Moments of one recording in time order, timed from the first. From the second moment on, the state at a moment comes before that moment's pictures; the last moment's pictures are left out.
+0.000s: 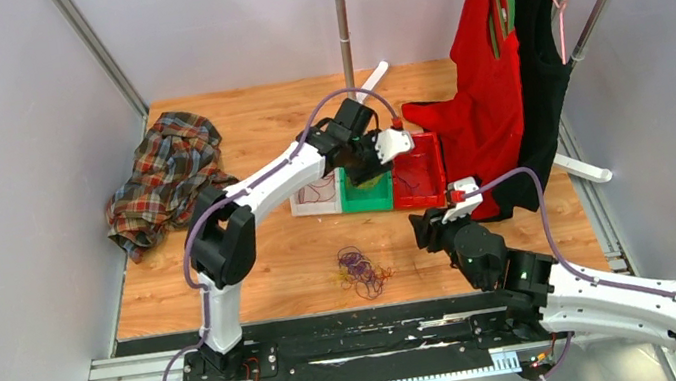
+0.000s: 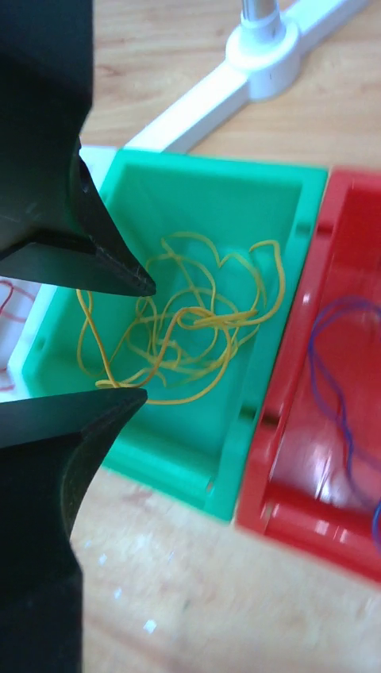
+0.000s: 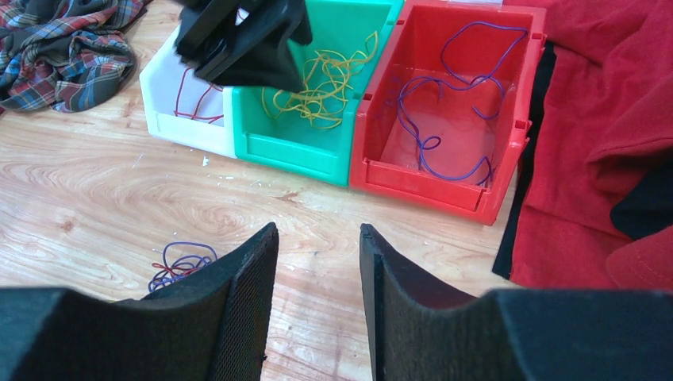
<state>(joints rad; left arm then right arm) -0.75 1.98 1.65 -0.60 0.19 0.68 1.09 0.62 0.34 0.03 0.73 0.38</state>
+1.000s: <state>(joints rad) -0.71 1.88 1.89 -0.80 0.18 0.51 1.09 0.70 0.35 0.01 0.53 0.40</state>
